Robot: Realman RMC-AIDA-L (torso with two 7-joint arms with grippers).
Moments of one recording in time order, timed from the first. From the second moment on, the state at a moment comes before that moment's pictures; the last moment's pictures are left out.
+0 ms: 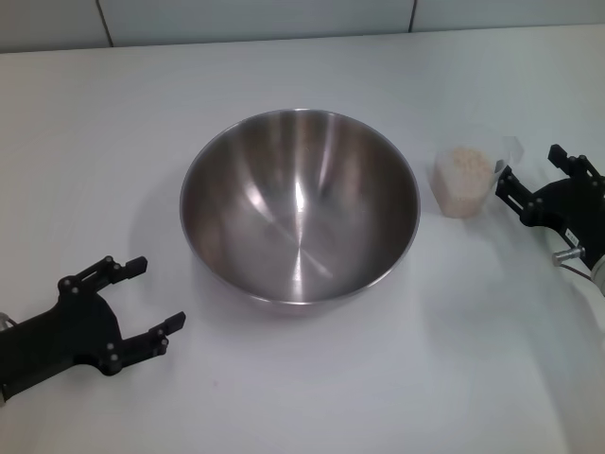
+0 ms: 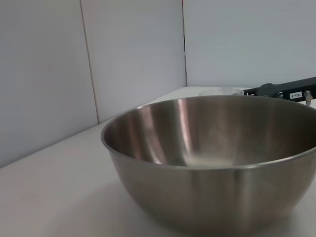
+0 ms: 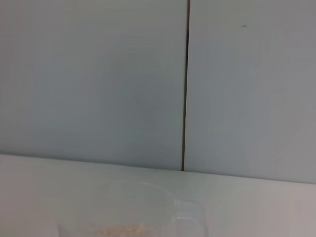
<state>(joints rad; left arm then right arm) -0.22 -2.05 0.98 0.45 1.59 1.41 -0.68 0.38 2.09 0.83 0.09 -2.46 -1.04 0.20</state>
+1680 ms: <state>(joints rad) -0.22 -2.04 0.98 0.44 1.59 1.40 -0.68 0.40 2.09 0.87 0.12 -2.46 -1.05 0.15</state>
